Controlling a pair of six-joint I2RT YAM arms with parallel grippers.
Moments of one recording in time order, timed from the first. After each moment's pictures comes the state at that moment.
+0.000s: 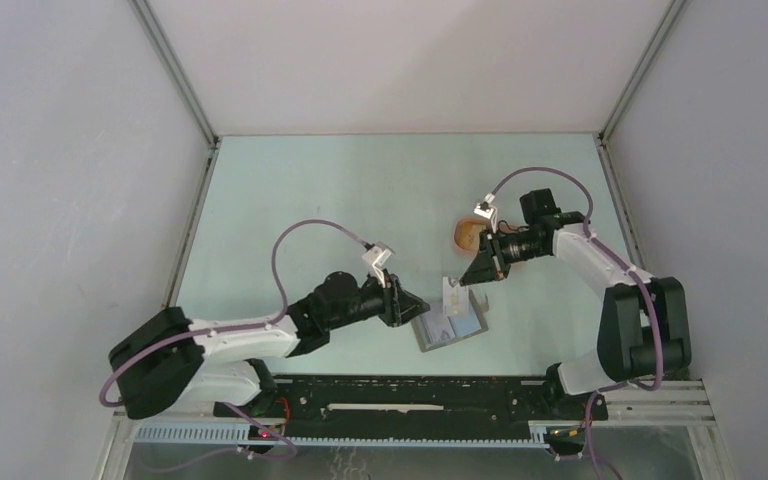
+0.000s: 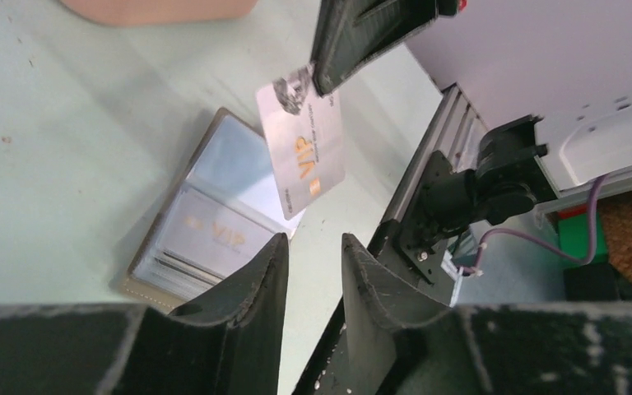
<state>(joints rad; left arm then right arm) -0.96 1.18 0.41 0.59 0.18 -0.64 0.16 1.45 0.95 -0.77 -1.13 -0.37</state>
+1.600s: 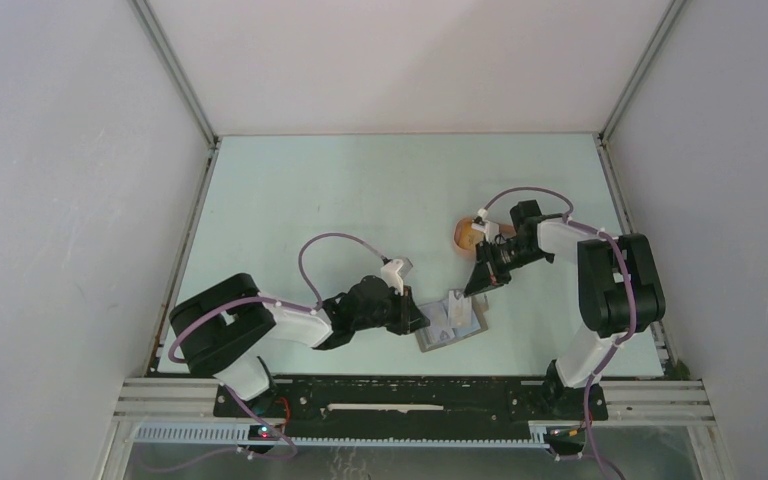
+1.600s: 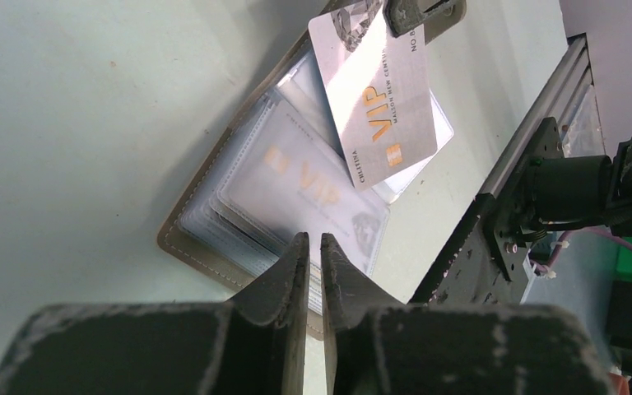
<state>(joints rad) -1.00 1.58 0.47 0.61 0.13 -0.75 0.15 1.73 0.95 -0.67 -0.94 -0.18</state>
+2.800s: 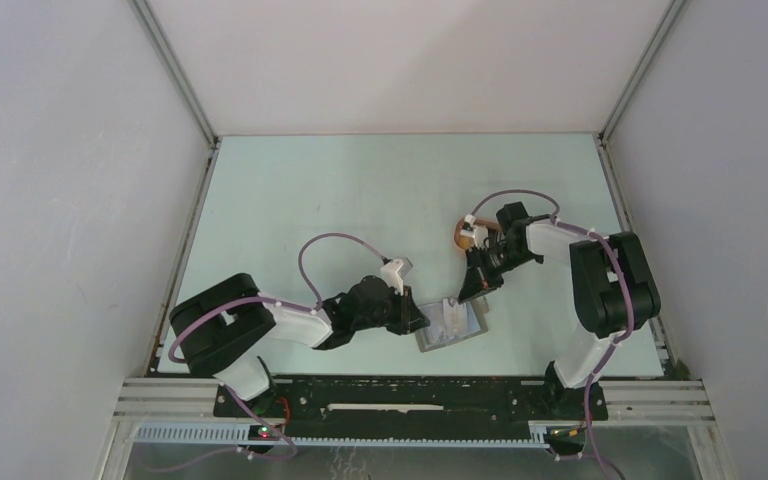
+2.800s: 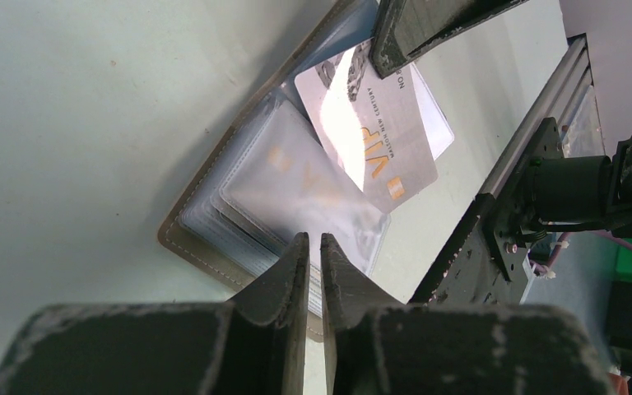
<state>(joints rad) -1.00 1.58 0.47 0.61 0.13 -0.76 0.23 1.74 0.95 -0.67 -0.87 -0.15</state>
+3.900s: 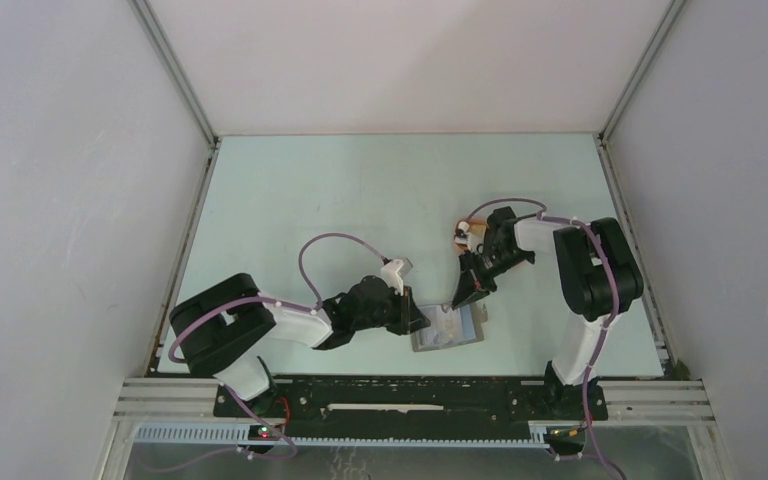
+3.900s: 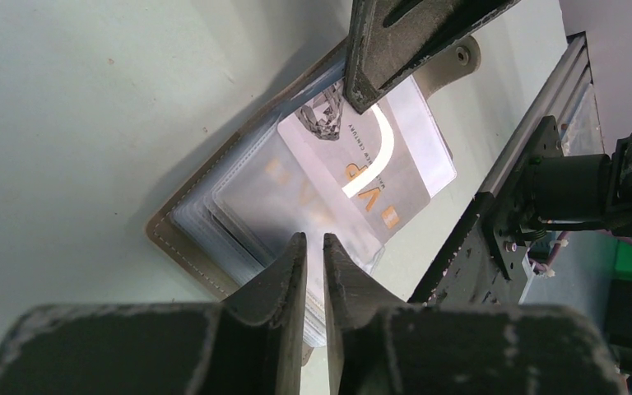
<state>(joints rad) -1.00 1.58 0.47 0.61 0.13 -0.76 0.26 1.87 0.99 -0.71 -0.91 -0.05</state>
